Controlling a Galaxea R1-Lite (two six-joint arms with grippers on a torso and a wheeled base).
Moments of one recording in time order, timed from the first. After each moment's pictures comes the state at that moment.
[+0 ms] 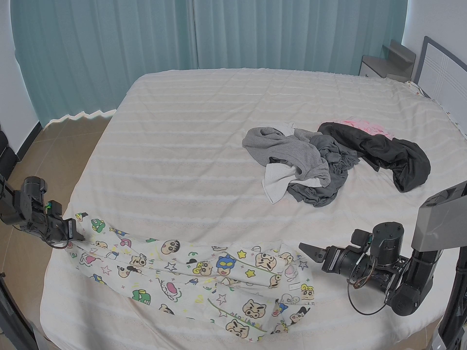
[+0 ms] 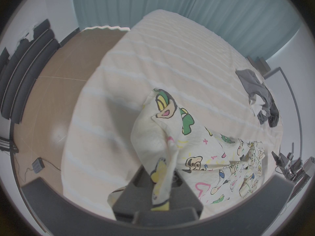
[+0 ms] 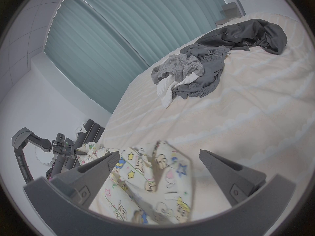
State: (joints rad) left arm 0.41 2.01 -0.95 -0.02 -0.37 0.08; right arm 0.46 2.16 -0.24 -1.55 0.05 0.60
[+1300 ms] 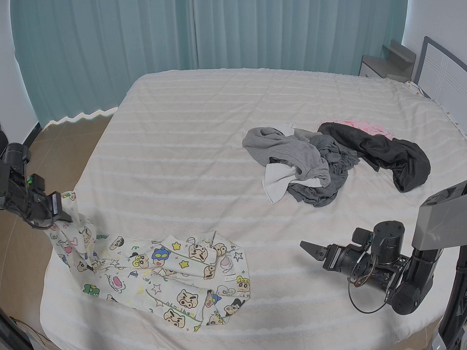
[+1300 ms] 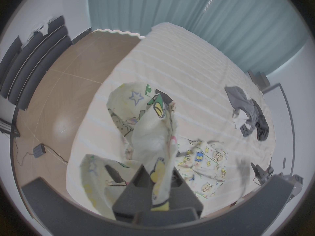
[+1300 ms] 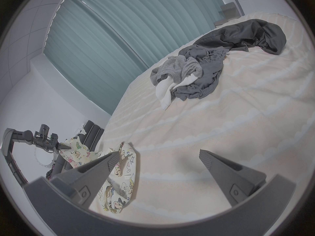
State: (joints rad) left arm 0.35 1.72 -1.05 0.33 -0.34 -0.09; right arm 0.45 2.16 -0.25 -1.55 0.05 0.60
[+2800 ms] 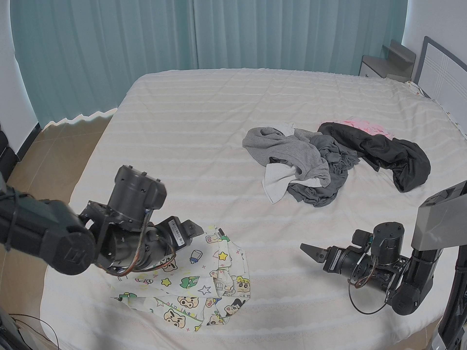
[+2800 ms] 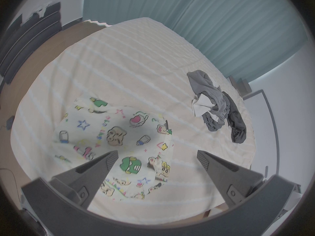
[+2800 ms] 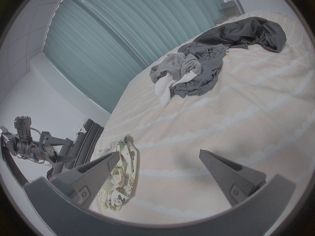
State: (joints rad) left arm -0.59 1.74 -0.84 -0.12 0.15 -0.92; right arm 0.45 2.17 -0.24 -1.55 0.06 0.60
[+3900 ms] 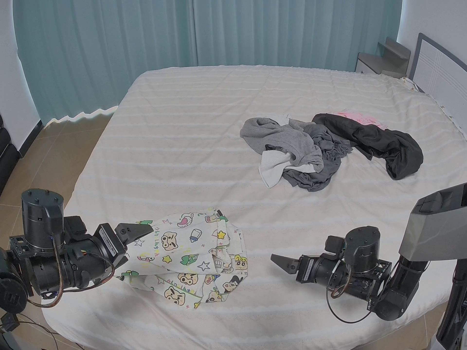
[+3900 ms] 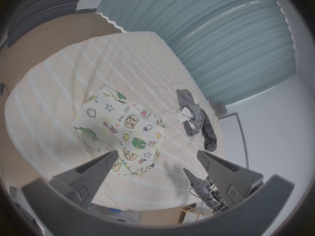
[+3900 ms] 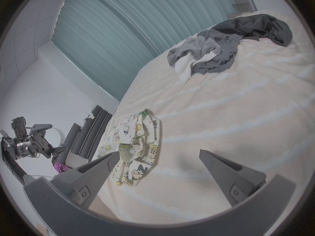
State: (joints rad) left arm -0.42 1.37 -0.41 -0.44 -0.02 -1.00; right arm 0.61 2.16 -0.35 -1.41 0.02 0.60
